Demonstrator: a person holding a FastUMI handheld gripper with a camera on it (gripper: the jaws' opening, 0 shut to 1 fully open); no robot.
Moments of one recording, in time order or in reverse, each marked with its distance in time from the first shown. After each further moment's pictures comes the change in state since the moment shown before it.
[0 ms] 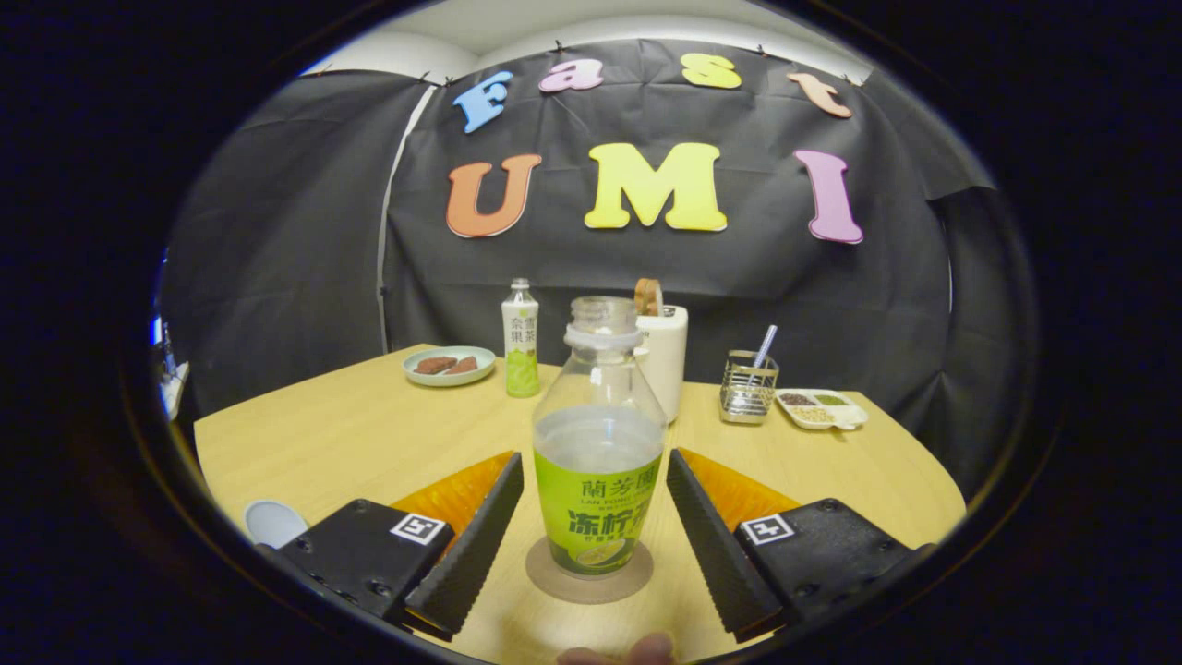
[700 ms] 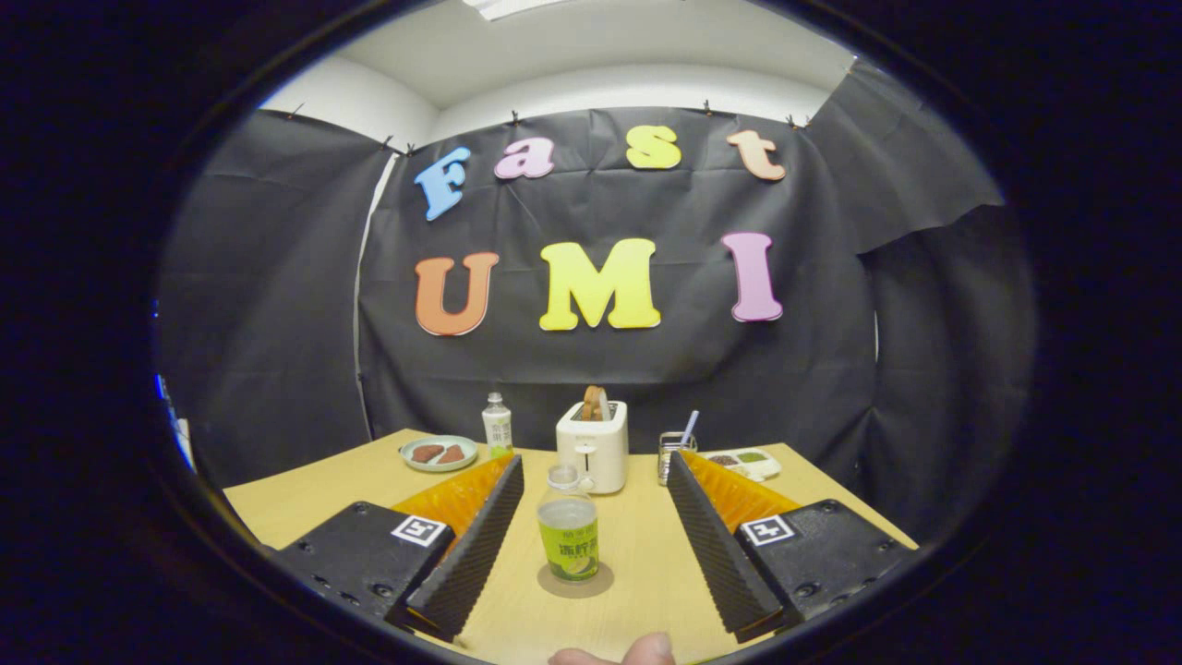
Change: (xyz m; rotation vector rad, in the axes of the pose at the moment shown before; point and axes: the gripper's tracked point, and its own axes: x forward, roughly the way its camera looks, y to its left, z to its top) arm -0.162 -0.015 0.092 0.078 -0.218 -0.131
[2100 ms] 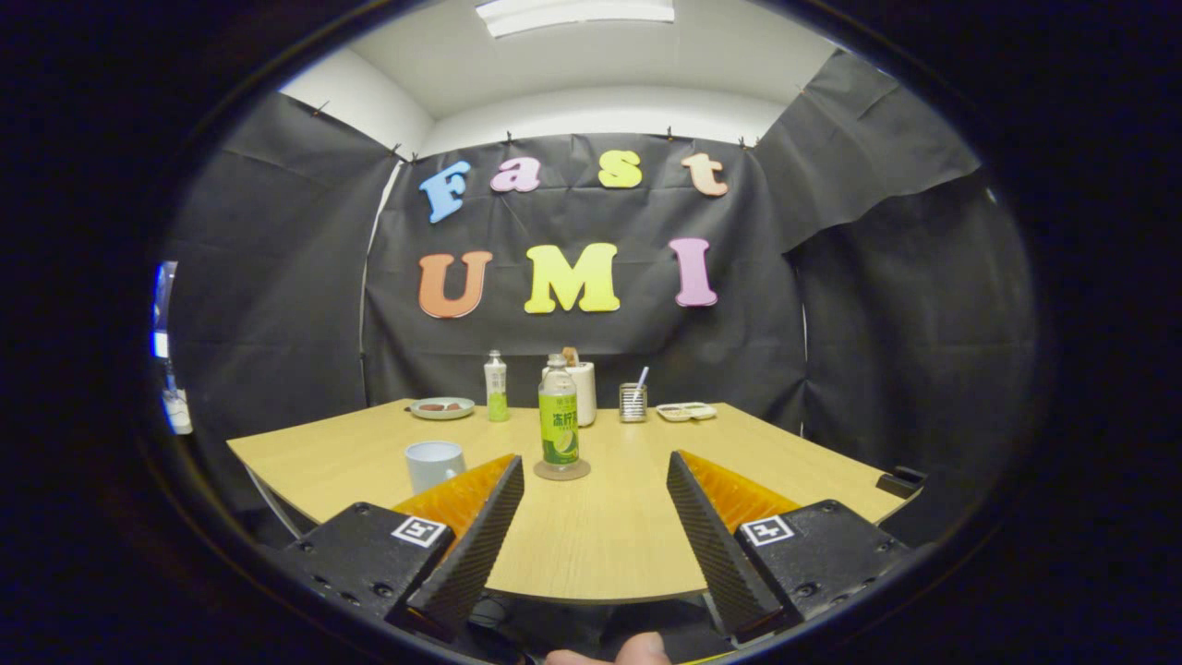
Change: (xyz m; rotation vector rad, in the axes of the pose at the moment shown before) arm -0.188 0.003 -0.153 -0.010 -0.038 -0.103
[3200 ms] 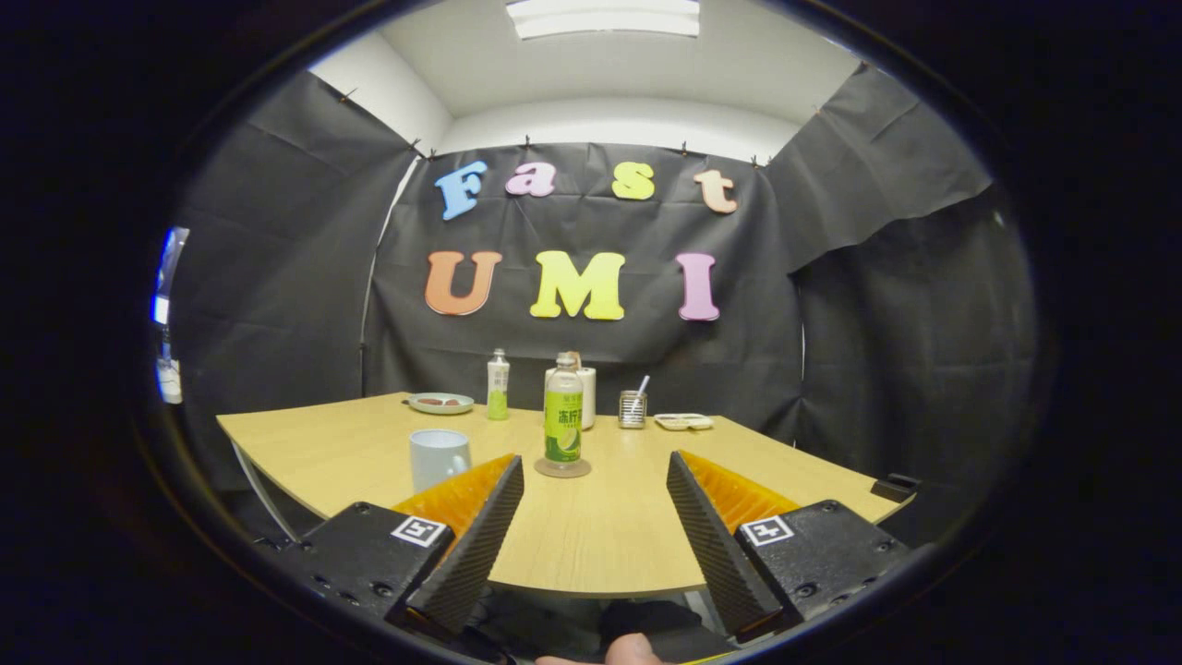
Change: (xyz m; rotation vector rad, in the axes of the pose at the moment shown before) arm -0.008 0.017 -0.015 -0.053 -0.037 -0.014
